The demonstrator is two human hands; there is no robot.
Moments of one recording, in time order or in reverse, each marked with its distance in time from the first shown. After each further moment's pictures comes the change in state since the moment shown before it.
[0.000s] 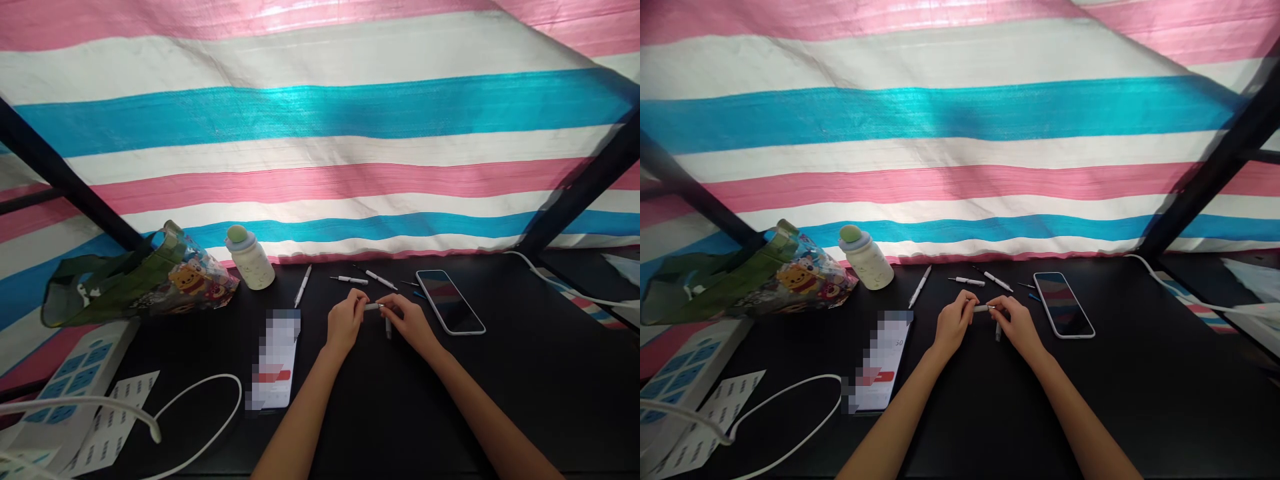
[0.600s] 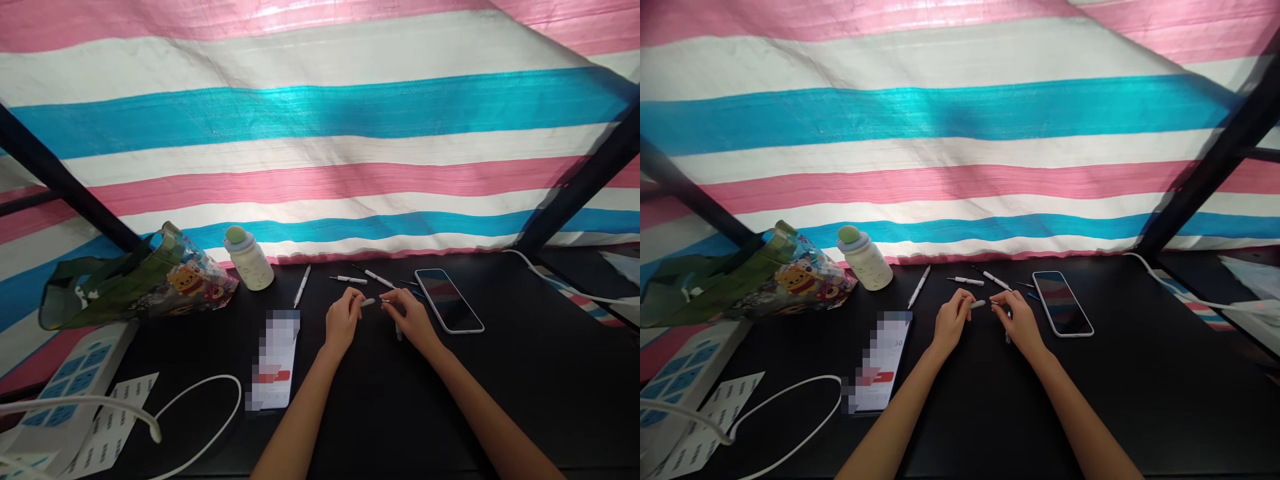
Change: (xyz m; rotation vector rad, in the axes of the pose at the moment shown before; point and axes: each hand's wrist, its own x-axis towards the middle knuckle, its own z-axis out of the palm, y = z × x) left_hand 0.002 -0.002 0.000 -0.090 0.030 -0.069; right_hand -0.001 -0.001 -0.004 -0.050 0.120 -0.032
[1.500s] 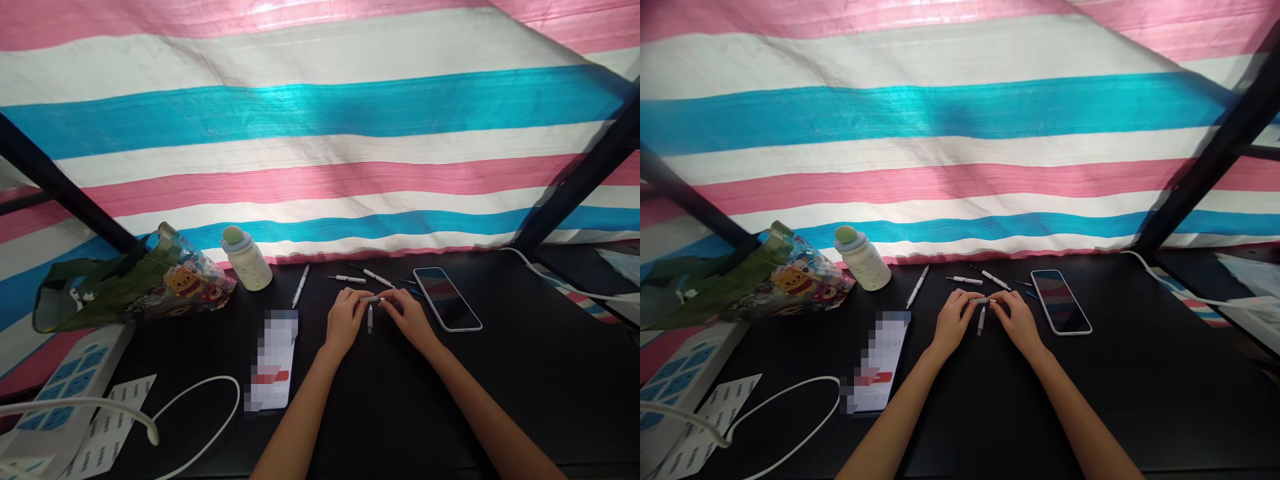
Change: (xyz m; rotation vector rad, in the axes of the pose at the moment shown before) left_hand -0.002 0.006 0.000 0.018 0.000 0.182; right_hand 0.000 0.003 0.001 -0.001 -0.037 0.056
